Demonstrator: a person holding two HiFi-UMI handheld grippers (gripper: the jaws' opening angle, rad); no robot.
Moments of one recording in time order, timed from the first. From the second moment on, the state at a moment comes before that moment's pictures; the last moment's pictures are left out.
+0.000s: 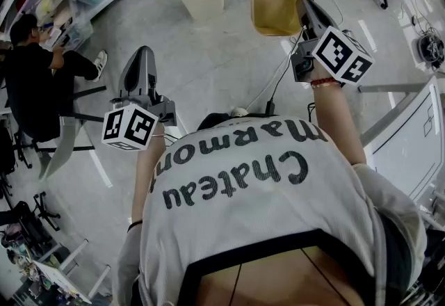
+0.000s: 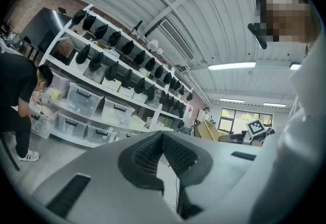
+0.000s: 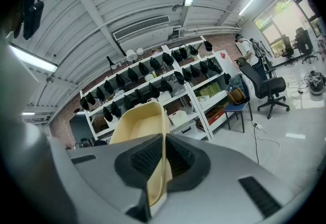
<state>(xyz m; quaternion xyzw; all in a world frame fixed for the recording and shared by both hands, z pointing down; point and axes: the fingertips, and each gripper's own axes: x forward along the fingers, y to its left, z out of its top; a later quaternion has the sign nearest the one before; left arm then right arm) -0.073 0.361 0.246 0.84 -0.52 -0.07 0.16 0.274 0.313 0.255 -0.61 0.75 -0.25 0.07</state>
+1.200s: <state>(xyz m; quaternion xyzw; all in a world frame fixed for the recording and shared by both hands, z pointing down) -0.103 0.218 0.299 0.84 -0.49 -0.06 0.23 0.234 0.199 0.310 -0.63 0.71 -0.33 0.06</state>
